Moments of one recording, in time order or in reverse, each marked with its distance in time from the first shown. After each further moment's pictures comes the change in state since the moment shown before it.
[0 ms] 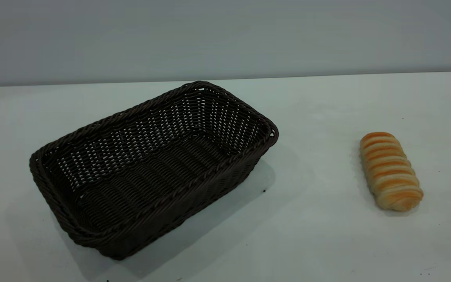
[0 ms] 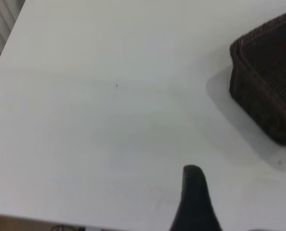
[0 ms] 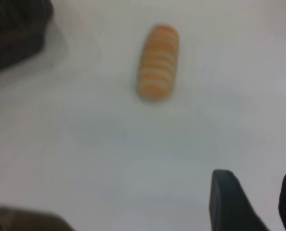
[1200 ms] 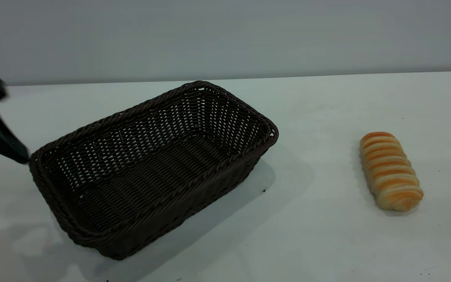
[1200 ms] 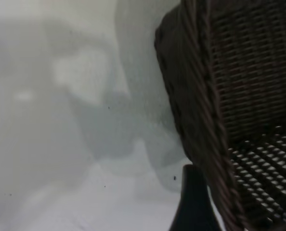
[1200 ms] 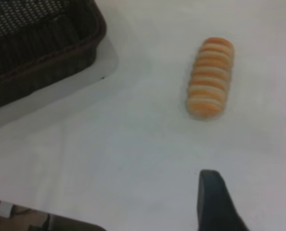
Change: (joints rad) left arm -0.099 1.401 -0.003 -0.661 -0.881 0.065; right arm 0.000 0.256 -0.005 0.181 -0.160 -0.123
